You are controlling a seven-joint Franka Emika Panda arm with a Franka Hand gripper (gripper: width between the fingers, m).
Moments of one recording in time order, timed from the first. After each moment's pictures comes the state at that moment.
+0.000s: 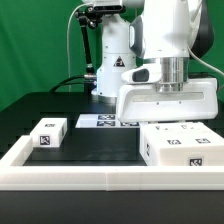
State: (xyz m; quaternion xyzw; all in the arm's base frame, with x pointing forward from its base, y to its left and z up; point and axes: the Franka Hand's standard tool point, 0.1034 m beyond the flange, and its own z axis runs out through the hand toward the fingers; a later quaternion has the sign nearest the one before) arm 0.488 0.070 0.011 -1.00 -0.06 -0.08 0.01
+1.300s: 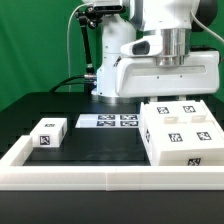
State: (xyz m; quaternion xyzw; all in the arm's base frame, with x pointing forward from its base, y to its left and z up) arm 0.489 0.068 0.064 -1.00 -0.07 -0.04 0.01
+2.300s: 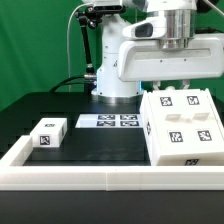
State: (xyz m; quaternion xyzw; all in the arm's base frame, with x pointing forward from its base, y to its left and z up) arm 0.496 0.073 0.097 -1.00 -0.06 -0.01 0.01
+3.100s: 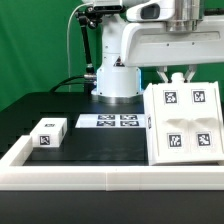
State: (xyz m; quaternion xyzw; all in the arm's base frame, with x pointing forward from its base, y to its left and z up) arm 0.516 0.077 0.124 -1.00 -0.06 0.00 0.01
